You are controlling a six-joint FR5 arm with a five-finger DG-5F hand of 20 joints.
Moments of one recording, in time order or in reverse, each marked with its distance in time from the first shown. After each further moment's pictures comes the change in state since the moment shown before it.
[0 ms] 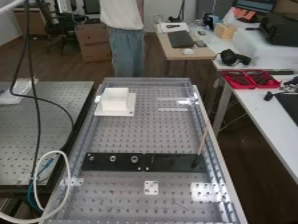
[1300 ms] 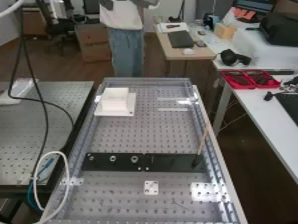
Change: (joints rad) arm -0.004 0.030 -0.057 0.026 0.029 0.013
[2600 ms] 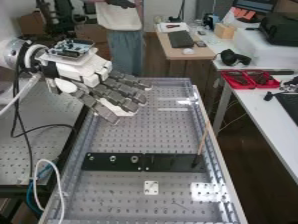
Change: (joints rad) arm -0.004 -0.041 -0.405 0.328 0.290 0.045
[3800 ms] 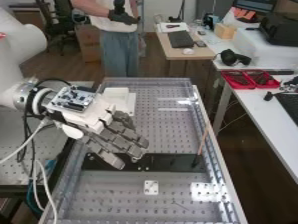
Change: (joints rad) arm -0.140 -0.190 -0.076 0.300 -0.141 0.032
